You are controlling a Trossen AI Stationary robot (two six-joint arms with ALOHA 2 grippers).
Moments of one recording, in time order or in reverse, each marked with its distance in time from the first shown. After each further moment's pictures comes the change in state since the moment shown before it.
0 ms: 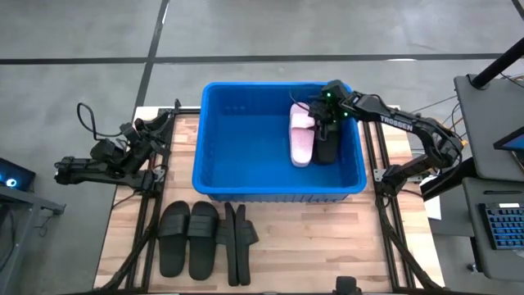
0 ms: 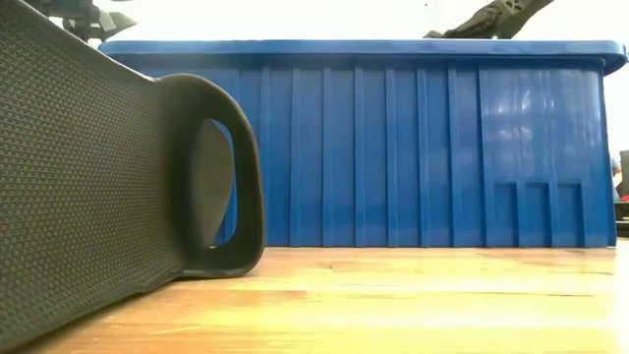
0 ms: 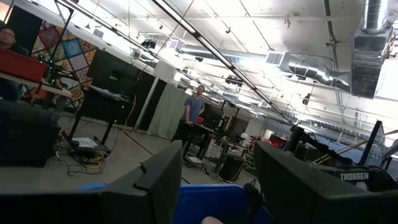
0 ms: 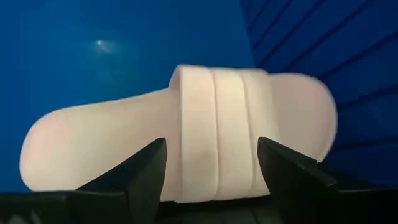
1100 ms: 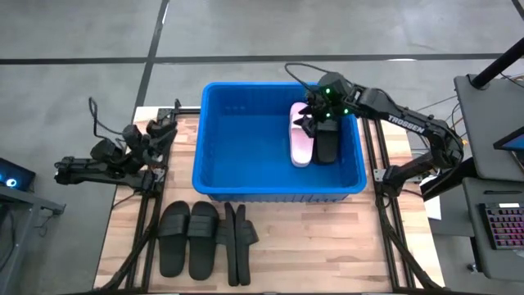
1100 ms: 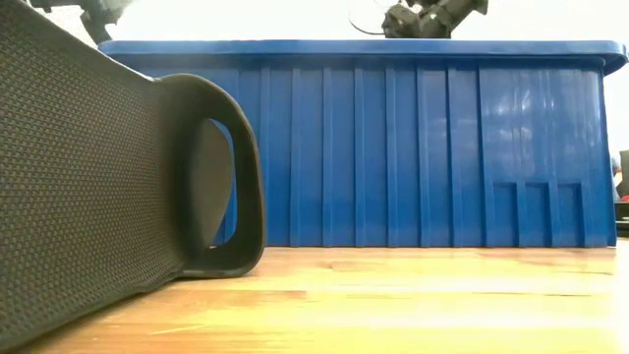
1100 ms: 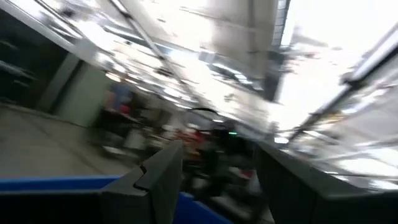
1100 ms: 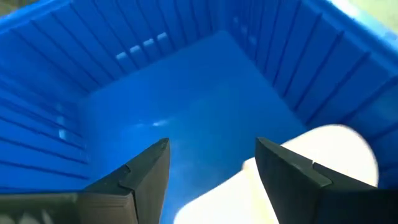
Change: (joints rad) left arm 0.000 0.000 0.000 -0.005 0.319 -0.222; right arm 0.197 -0.018 0.301 -0.155 0.026 0.634
